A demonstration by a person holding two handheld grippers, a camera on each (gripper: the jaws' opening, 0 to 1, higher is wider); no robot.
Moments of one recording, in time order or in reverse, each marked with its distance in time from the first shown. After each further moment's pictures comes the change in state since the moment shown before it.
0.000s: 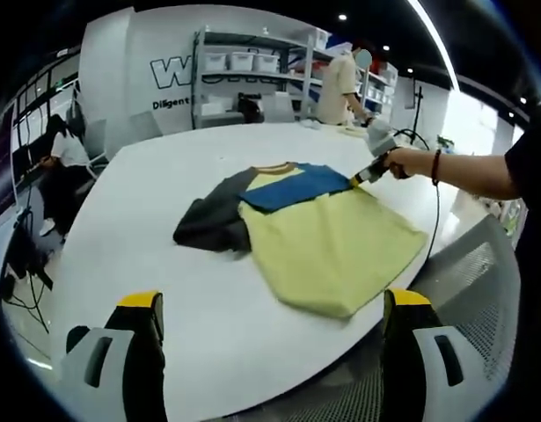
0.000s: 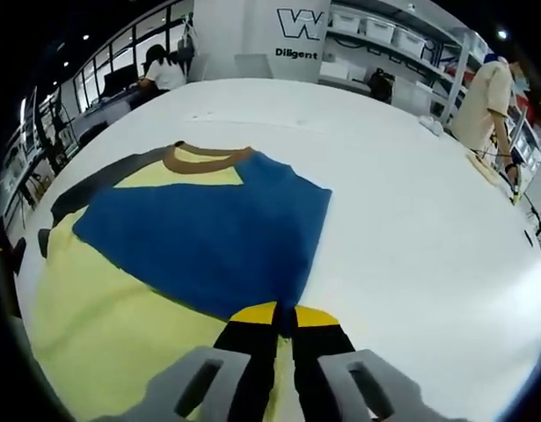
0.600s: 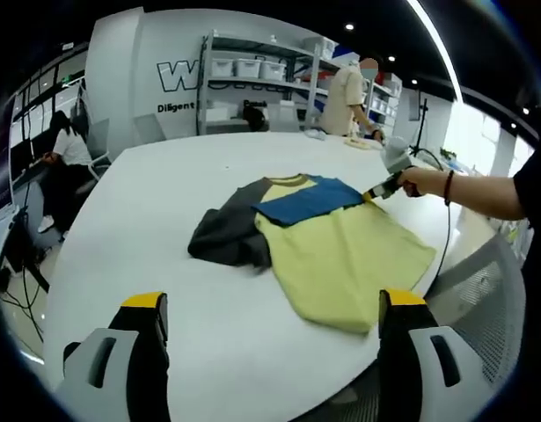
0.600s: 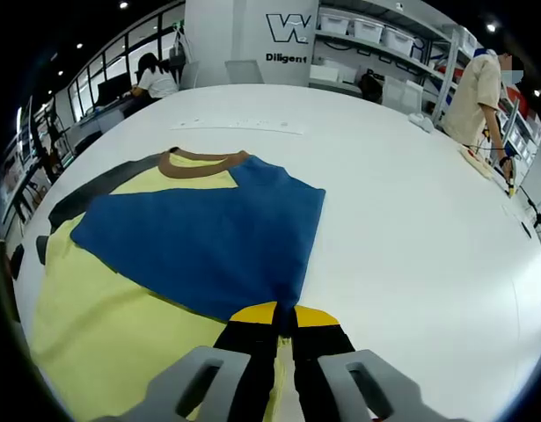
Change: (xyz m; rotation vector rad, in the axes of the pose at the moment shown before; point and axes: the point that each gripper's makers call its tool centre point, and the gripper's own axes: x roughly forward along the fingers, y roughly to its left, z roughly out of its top) left arm 0.022 0.019 0.023 -0.039 -0.046 -0.006; right arm 0.002 -0.015 -0.002 0.026 -0.025 -0.009
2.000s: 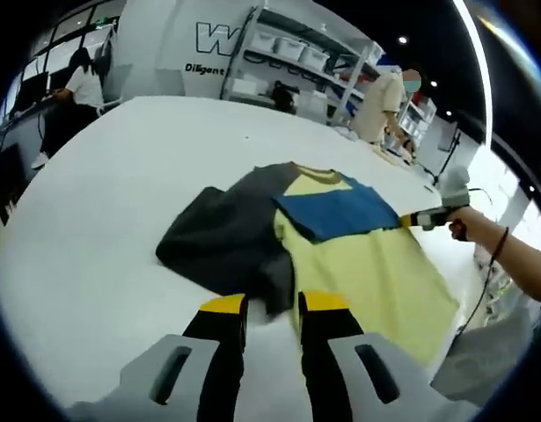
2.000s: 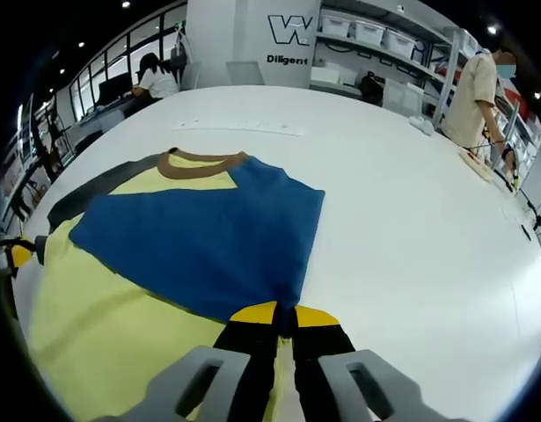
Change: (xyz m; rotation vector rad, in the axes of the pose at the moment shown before) left arm 0.120 0.022 -0.003 -0.265 0.082 -0.004; right arm 0.004 -0.002 0.004 -0.006 -0.009 -0.004
